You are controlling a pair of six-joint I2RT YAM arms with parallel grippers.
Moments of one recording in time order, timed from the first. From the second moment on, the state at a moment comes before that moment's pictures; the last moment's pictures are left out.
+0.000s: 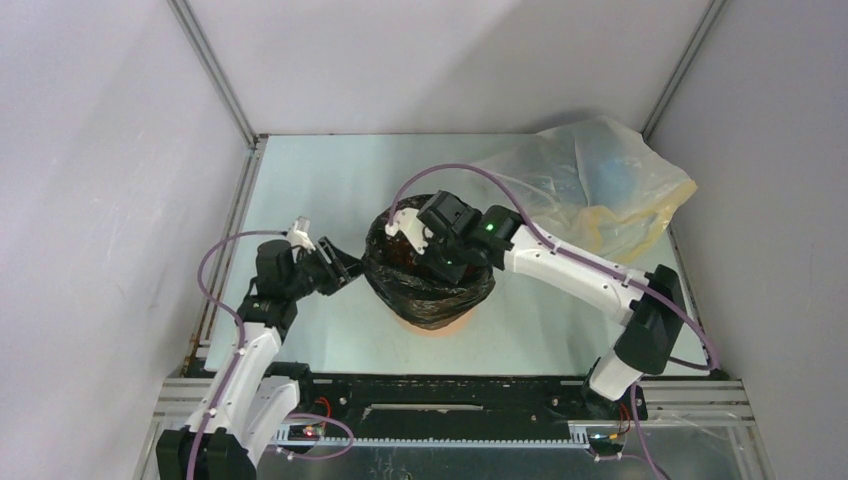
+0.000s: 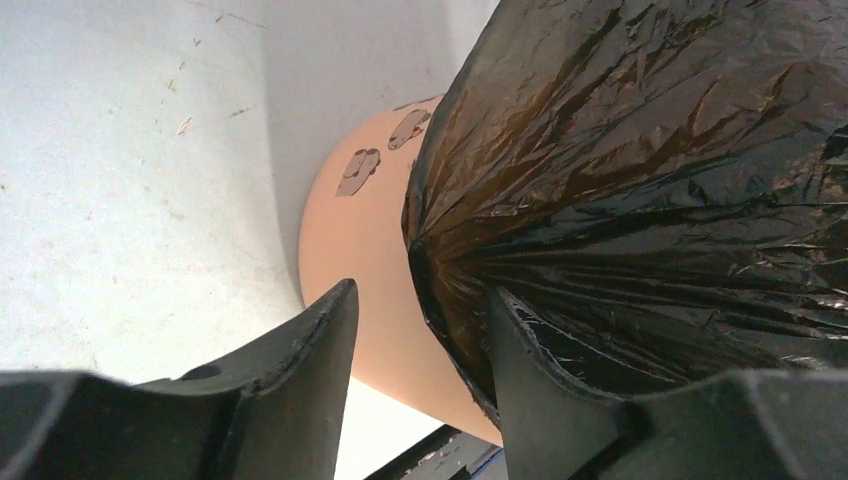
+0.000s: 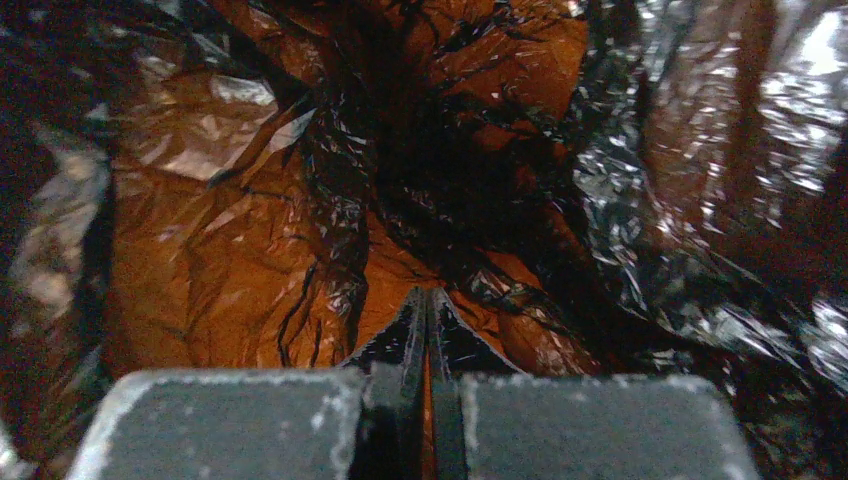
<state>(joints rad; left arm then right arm) -0.05 0.77 0.45 -0.22 0.56 -0.76 0.97 1.63 1.52 -0.88 -0.08 -0.17</state>
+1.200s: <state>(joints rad) -0.05 0.88 0.42 -0.02 0.56 -0.80 0.96 1.85 1.39 -0.77 -0.06 -0.11</state>
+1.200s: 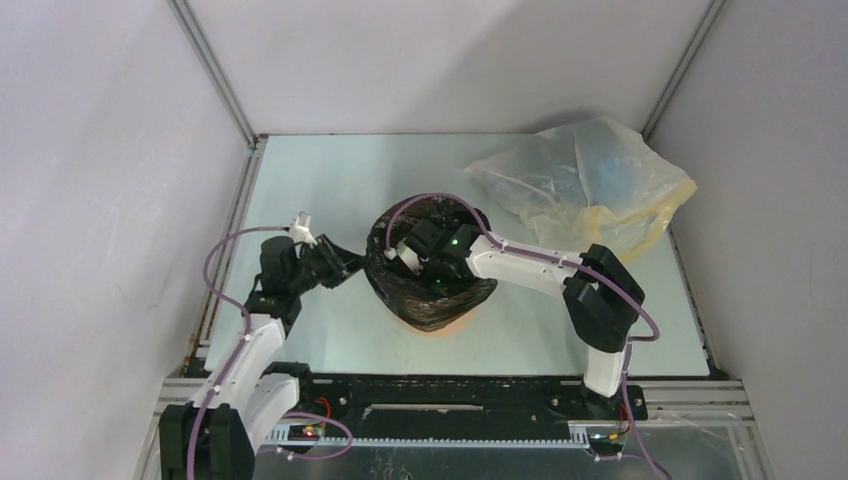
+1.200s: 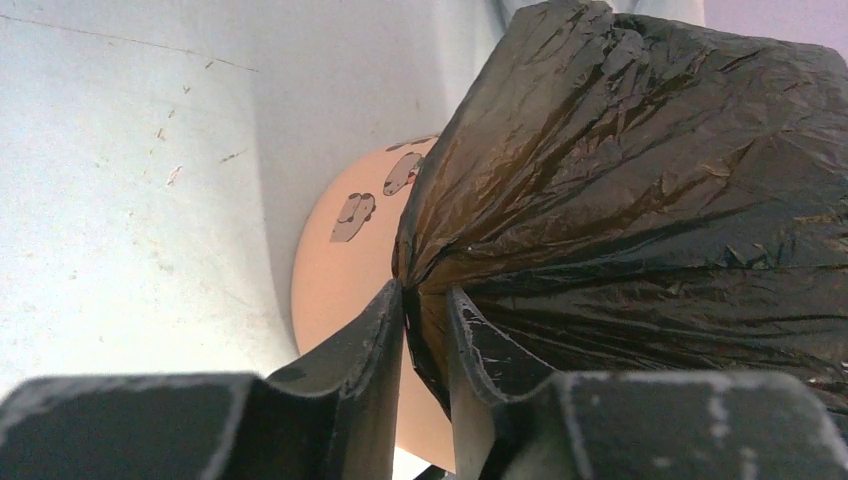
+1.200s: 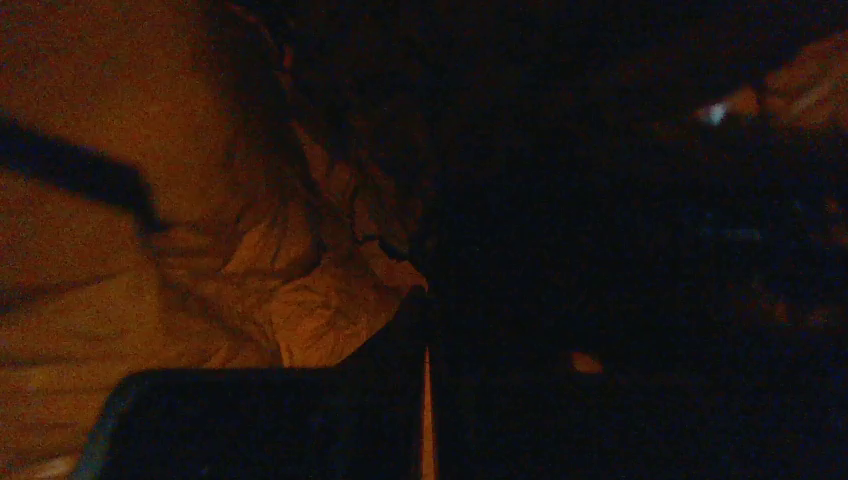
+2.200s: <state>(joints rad) -0.05 0.75 0.51 -0.17 0.57 -0.80 0.92 1.96 1.32 -0.65 -0.15 -0.05</state>
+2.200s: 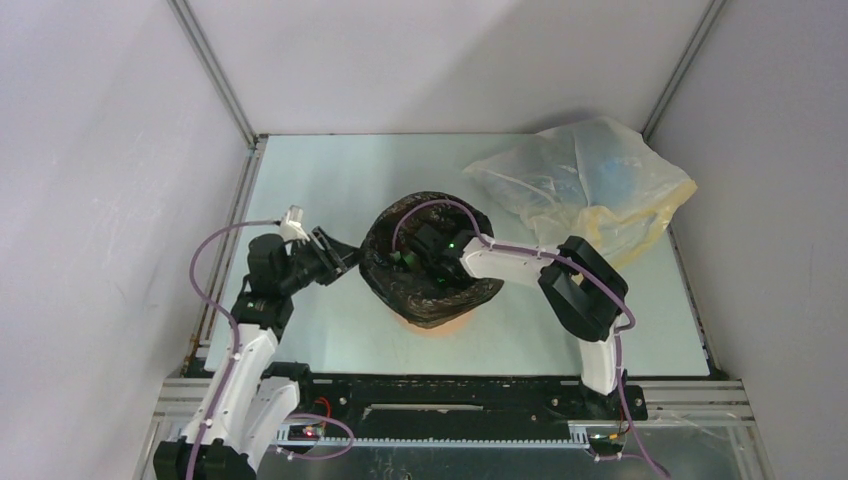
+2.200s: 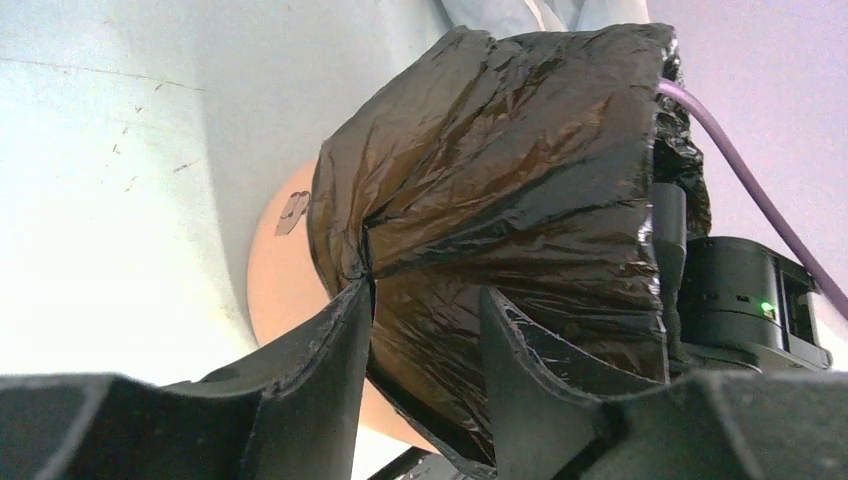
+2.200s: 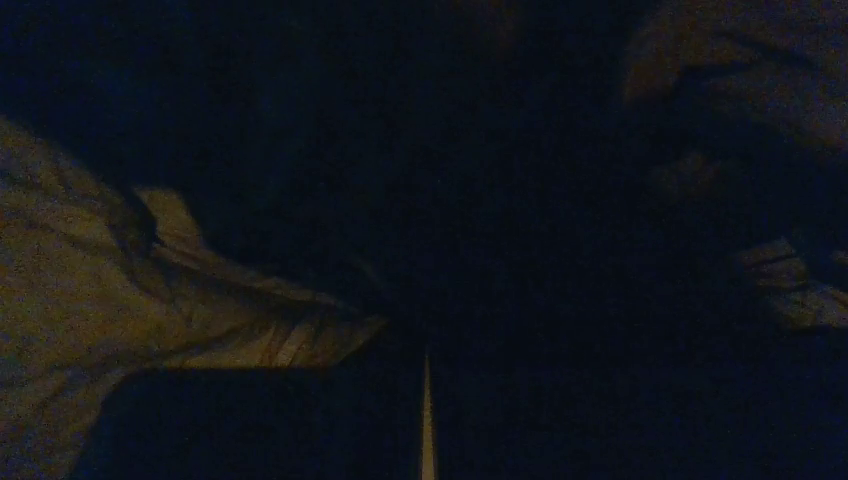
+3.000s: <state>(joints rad) -0.05 0.69 0.62 -0.31 0.54 -0.74 0.89 1.82 1.28 -0.66 -0.06 -0.03</state>
